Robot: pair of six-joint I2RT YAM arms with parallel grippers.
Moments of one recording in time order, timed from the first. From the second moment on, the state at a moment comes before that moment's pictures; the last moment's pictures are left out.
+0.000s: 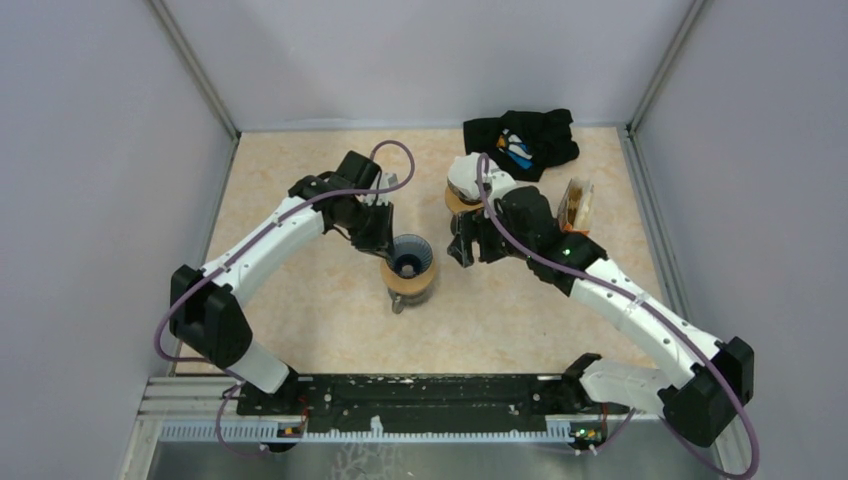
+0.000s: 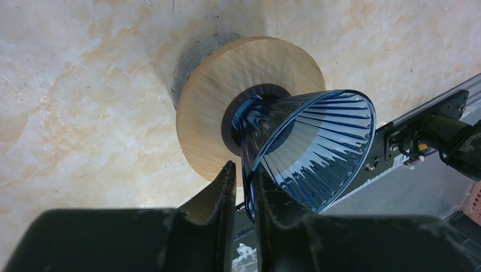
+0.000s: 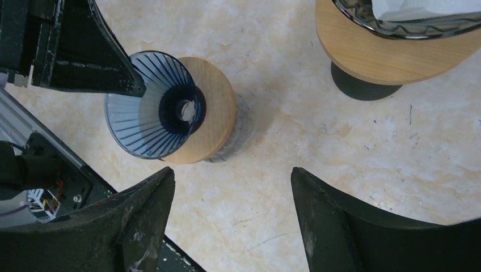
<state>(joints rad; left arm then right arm) -0.56 1.57 1.38 -0.92 0.27 -0.38 0.67 1.09 0.98 -0.46 -0.10 0.31</state>
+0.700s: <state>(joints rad) -0.56 1.49 1.35 -0.89 0.26 -0.39 0.69 1.27 1.05 -0.40 -0.16 0.42</state>
